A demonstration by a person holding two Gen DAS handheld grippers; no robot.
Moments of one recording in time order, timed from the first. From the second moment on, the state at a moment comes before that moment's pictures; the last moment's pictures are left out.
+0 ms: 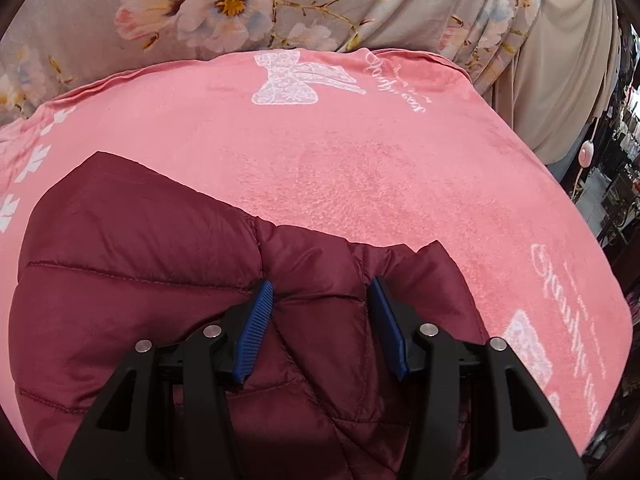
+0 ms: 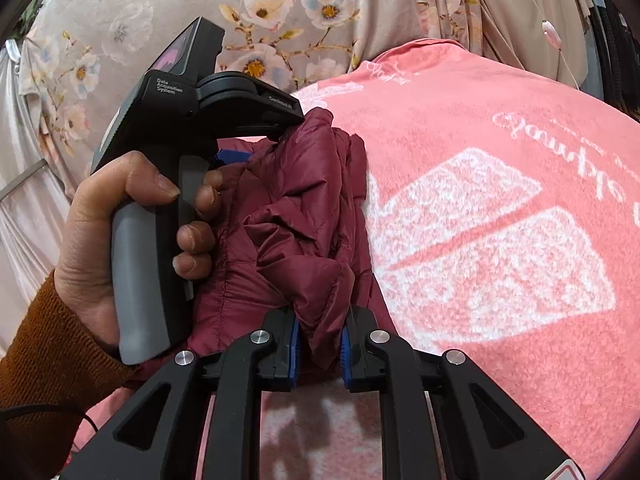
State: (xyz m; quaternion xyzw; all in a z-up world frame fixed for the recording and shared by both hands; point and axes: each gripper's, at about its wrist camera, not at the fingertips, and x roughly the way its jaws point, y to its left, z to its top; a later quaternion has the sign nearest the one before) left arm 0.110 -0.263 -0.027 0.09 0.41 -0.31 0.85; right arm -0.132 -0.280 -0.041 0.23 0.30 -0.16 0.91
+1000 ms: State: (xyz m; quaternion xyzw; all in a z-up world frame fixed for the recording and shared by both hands) left arm 0.042 -0.058 0.028 -0.02 0.38 -0.21 0.90; right arm -0.182 -0.264 0.033 0.12 0.25 -0.17 0.94
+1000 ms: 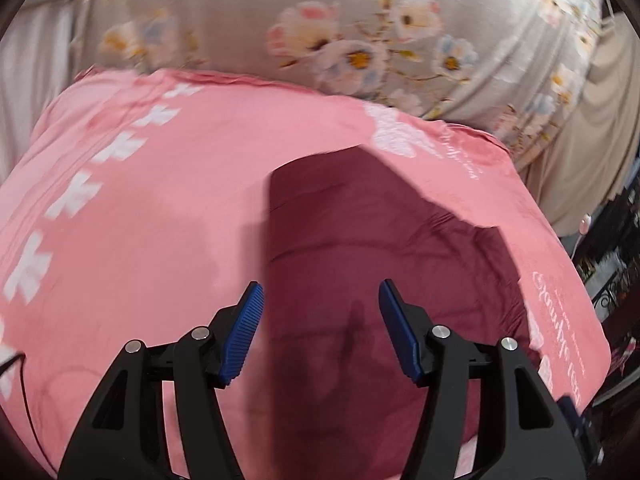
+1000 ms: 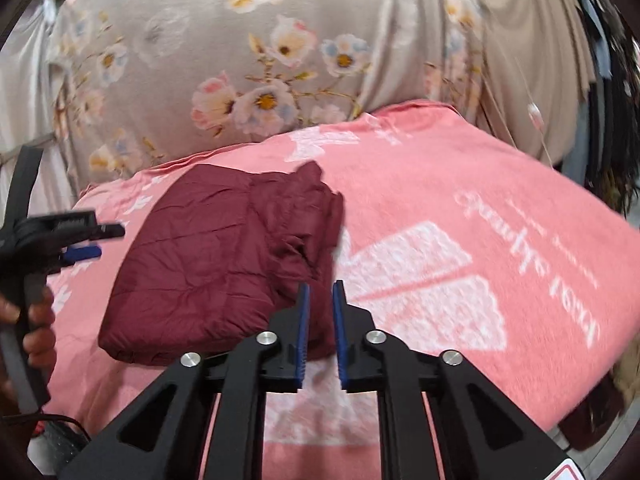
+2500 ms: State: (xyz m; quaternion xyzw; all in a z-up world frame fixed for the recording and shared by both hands) left arm 0.077 -0.041 -0.023 -0.15 0.49 -0.29 0.81; right arm -0.116 -0.334 0.003 0.30 0.33 -0.13 0.89
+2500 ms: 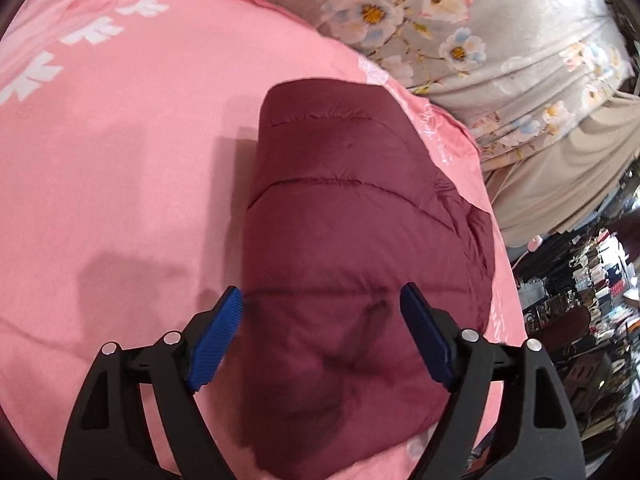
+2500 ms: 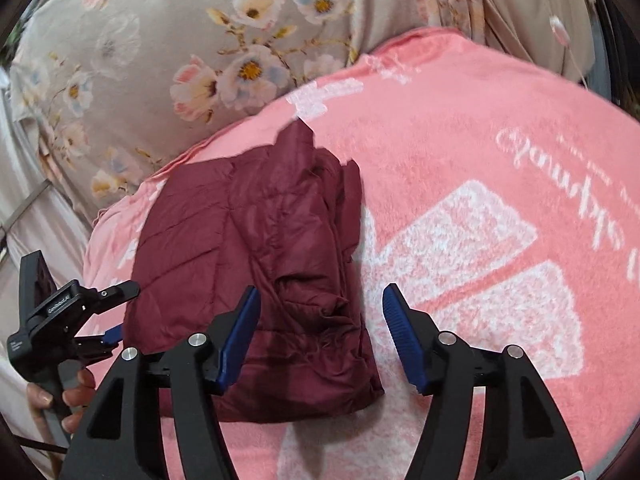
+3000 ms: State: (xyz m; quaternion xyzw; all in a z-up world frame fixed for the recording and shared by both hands) left arm 0.095 -0.065 -0.036 -0.14 0.51 -0.26 0.81; right arm -0.094 -0.334 -0.022 0.34 0.35 -0.11 0.87
